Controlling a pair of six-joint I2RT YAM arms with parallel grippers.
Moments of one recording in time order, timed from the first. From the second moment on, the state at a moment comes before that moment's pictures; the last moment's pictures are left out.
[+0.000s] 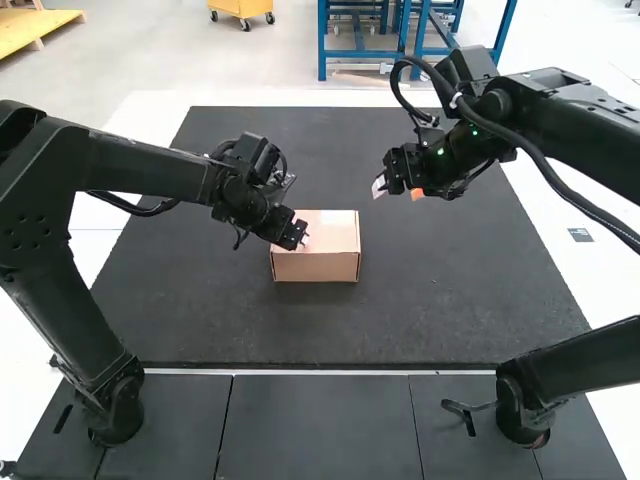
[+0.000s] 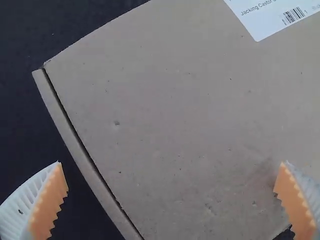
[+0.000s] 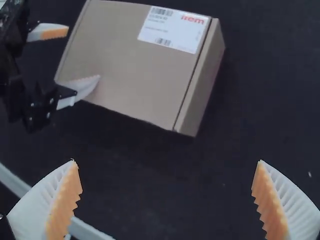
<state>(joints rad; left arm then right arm) -0.52 1.60 0.95 -0.30 0.02 0.02 0.49 1.25 1.22 -0.93 -0.21 0.21</state>
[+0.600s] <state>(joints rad) -0.49 1.38 1.06 -0.37 0.00 0.01 0.48 1.25 1.23 -0.86 -0.19 0.27</state>
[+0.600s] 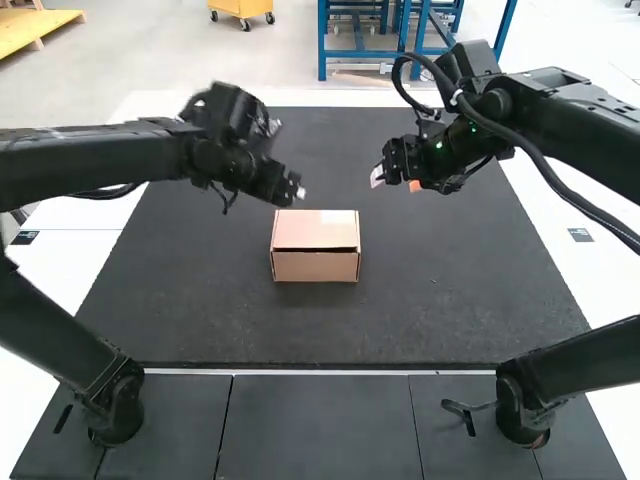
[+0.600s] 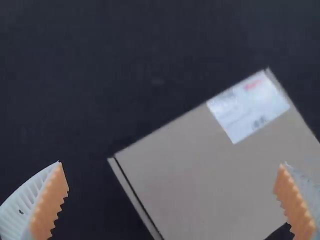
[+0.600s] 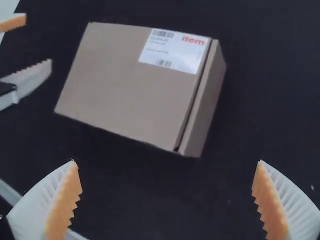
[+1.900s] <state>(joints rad) -0.17 0.55 0.47 0.17 -0.08 0.02 0.30 0.67 0.56 -0.18 -0.01 0.18</state>
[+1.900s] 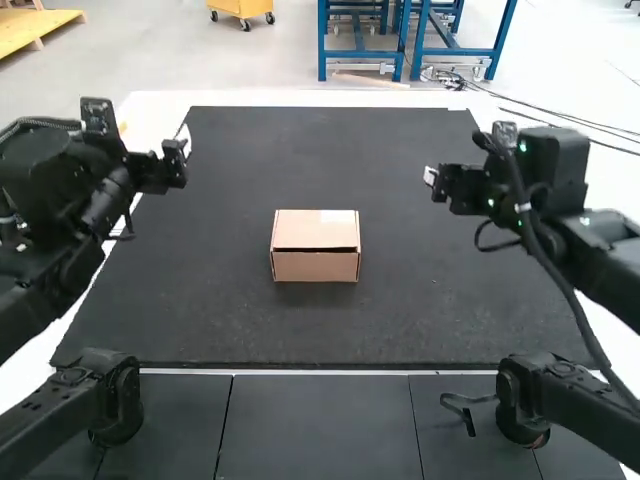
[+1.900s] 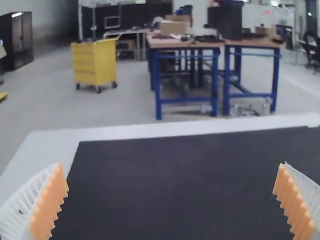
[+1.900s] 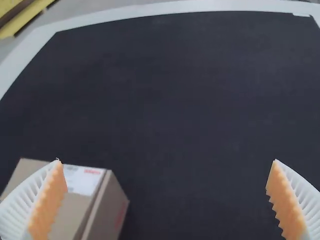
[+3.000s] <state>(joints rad) -0.17 0.01 0.01 0.08 0.00 -0.01 0.08 0.23 0.00 0.17 -0.08 0.17</state>
